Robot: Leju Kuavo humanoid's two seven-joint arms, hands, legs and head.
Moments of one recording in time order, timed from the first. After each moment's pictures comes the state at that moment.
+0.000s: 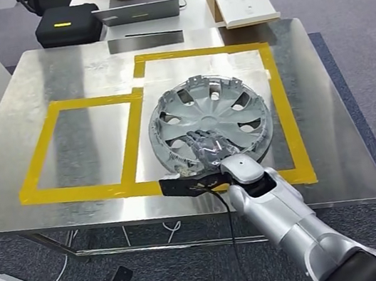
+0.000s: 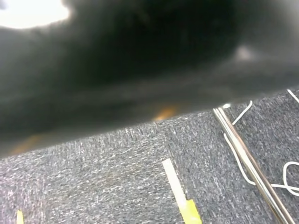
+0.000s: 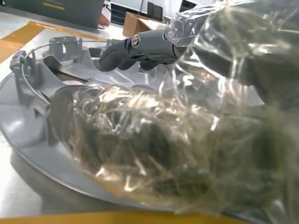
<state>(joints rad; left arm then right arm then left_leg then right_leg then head) -0.10 -0.16 0.65 -0.19 -1.00 0.07 -0.40 -0.74 0.23 0.71 -0.39 1.26 0.14 -0.21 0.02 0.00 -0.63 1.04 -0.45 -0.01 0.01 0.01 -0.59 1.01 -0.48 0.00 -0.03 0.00</state>
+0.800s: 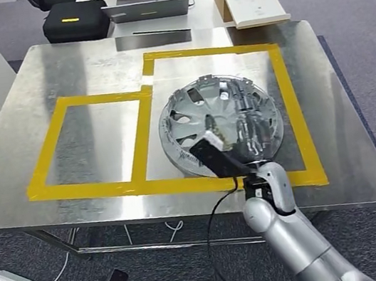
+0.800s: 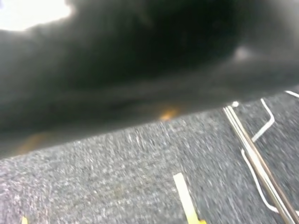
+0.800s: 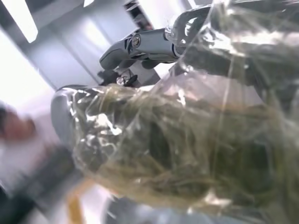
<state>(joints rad) -0.08 -0.16 0.68 -0.19 -1.00 0.13 -0.40 -0.47 0.16 0.61 -0.84 0.85 -0.55 -0.25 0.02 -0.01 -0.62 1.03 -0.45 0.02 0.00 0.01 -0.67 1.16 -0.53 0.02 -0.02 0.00</state>
